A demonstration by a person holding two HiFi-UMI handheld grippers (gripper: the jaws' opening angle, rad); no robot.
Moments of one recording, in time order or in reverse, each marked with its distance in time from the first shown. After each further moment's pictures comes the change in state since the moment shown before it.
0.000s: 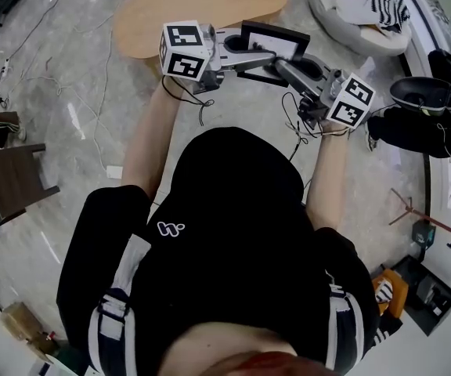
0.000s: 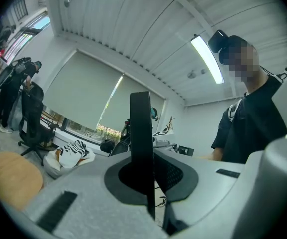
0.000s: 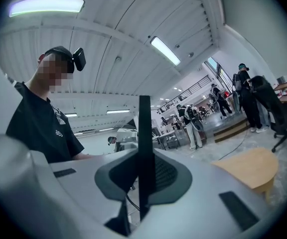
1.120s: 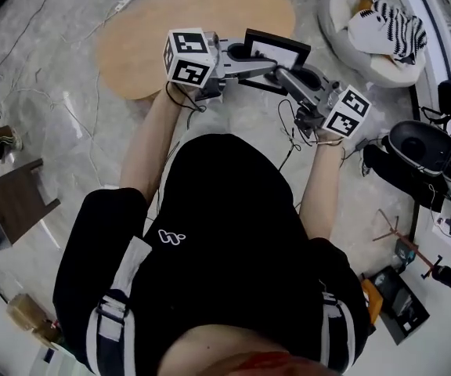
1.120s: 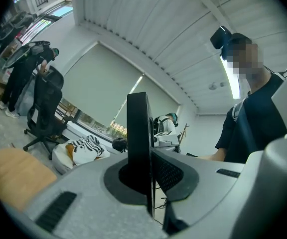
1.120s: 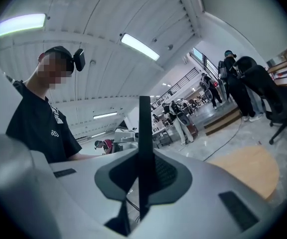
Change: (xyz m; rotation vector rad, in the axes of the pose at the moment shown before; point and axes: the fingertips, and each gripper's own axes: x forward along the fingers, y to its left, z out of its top) left arm -0.001 0.340 0.038 -0.157 -0.001 0.031; right arm 0.067 -0.327 0.060 0.142 0.020 -0.051
